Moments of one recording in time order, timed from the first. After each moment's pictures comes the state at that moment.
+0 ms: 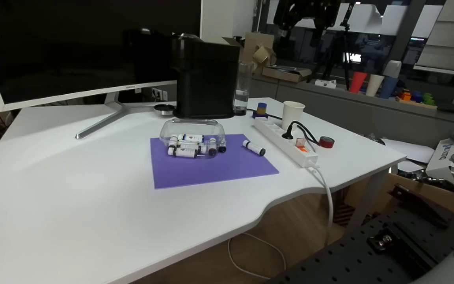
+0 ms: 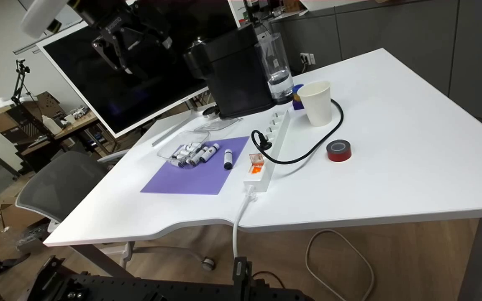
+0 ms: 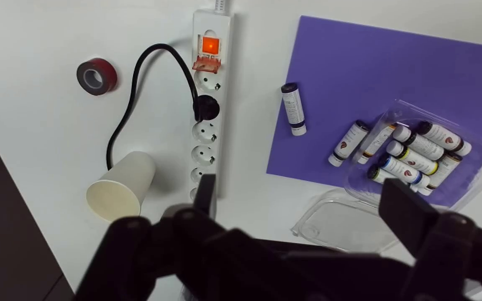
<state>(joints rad) -0.14 -0.40 -0.13 -2.61 -0.18 2.44 -0.13</state>
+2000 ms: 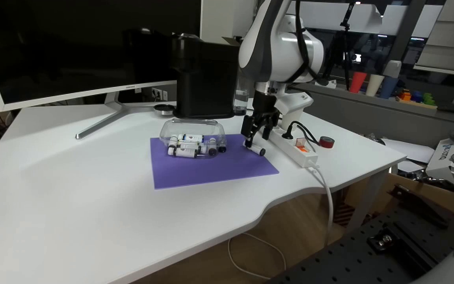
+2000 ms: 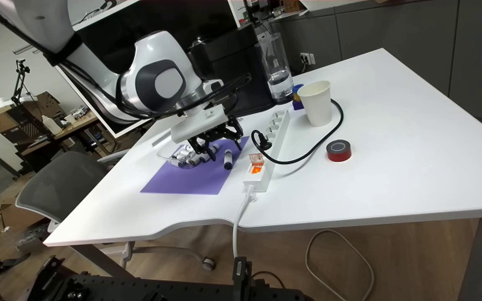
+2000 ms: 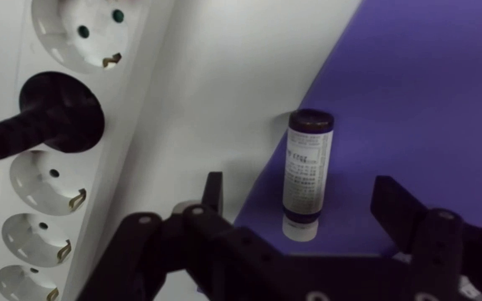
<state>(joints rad) -0.27 0.50 0.02 -2.34 -0.04 2.96 -0.49</state>
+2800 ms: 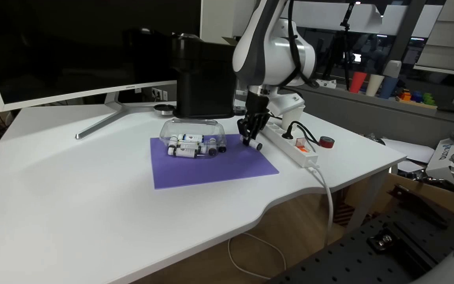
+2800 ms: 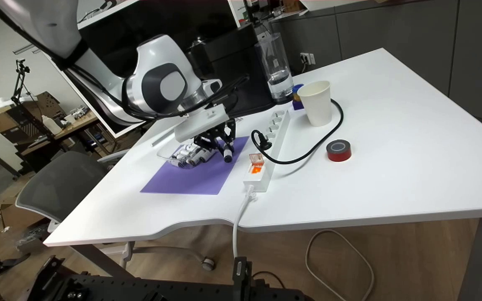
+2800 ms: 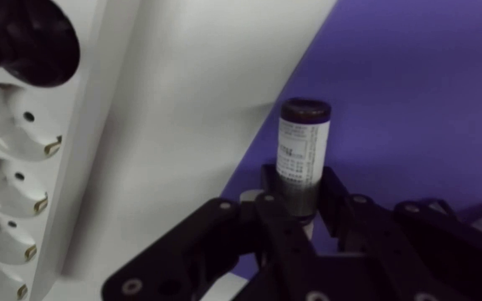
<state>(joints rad) -0.27 0.55 0.05 -2.29 -0.06 3.00 -0.49</state>
